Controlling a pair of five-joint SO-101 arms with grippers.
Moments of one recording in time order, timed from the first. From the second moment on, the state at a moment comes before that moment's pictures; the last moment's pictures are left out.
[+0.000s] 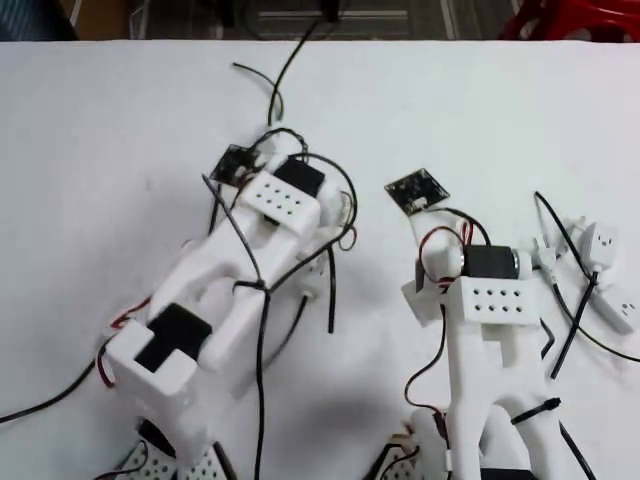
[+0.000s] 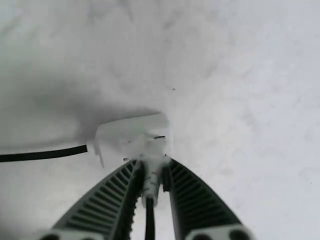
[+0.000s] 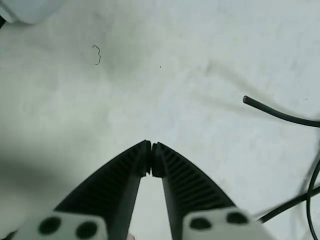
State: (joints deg) left arm 26.2 16.6 -0.9 73.0 93.4; right arm -0.2 -34.6 44.1 76.7 30.9
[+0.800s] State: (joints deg) left arm 25.0 19.9 -4.0 78.1 88.4; right arm -0.1 -34.6 46.4 76.6 30.9
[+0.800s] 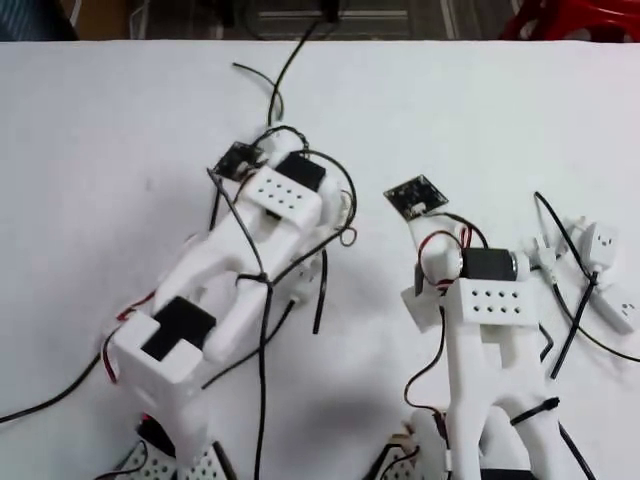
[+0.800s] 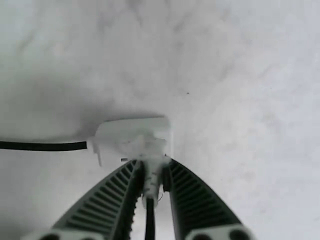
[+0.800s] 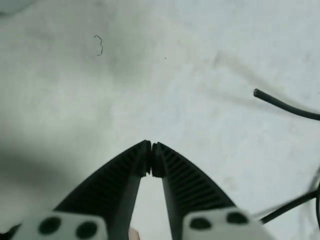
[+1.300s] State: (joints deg) left arm 24.5 34.4 -16.6 85.1 81.5; right arm 1.8 -34.6 46.4 76.6 30.9
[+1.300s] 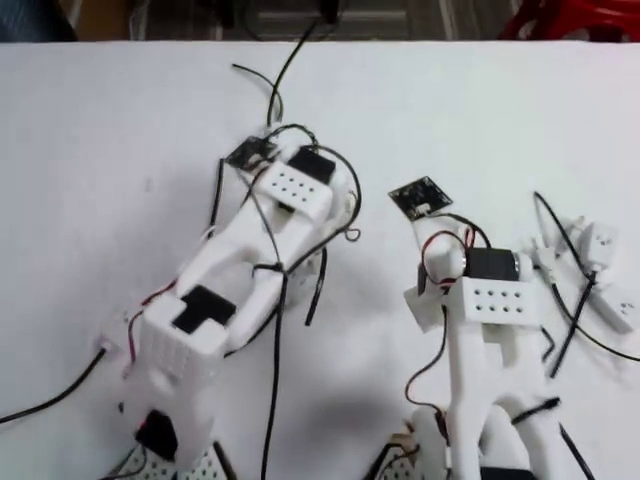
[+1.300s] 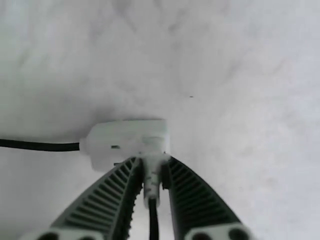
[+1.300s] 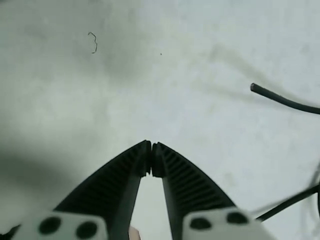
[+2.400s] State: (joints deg) left arm 16.8 39.3 -26.4 101.8 9.5; right arm 2.5 -34.6 46.4 76.6 30.9
